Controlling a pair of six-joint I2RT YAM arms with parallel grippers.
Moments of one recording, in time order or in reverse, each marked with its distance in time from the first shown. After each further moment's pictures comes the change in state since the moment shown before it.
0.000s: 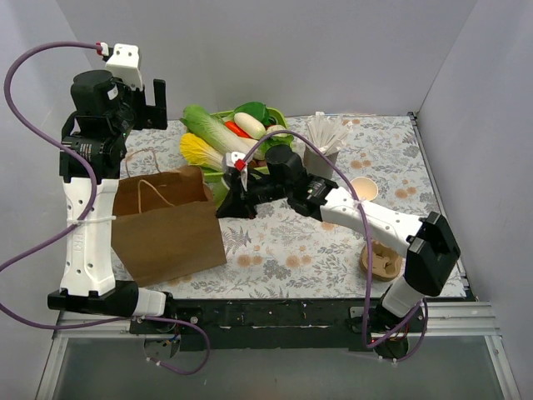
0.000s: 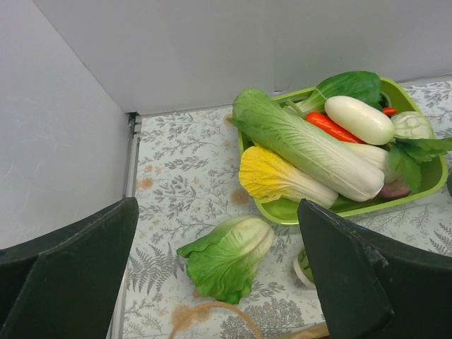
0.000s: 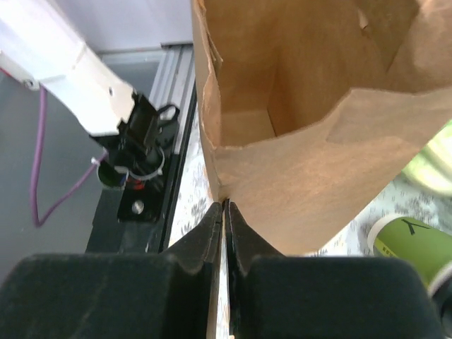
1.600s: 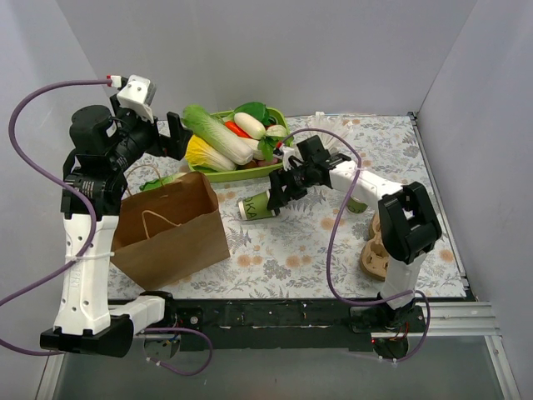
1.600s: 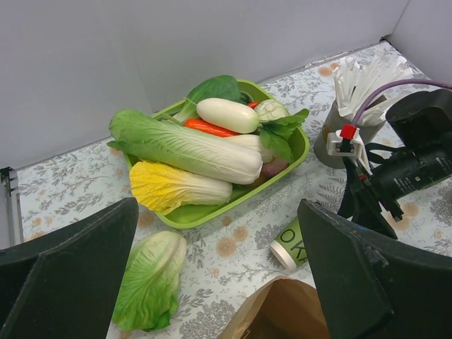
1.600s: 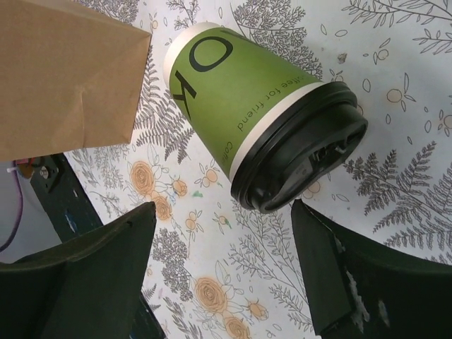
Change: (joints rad) left arm 0.000 -0.241 -0.348 0.204 0.443 -0.058; right arm -0.399 0.205 -0.016 -0.523 0.138 0.076
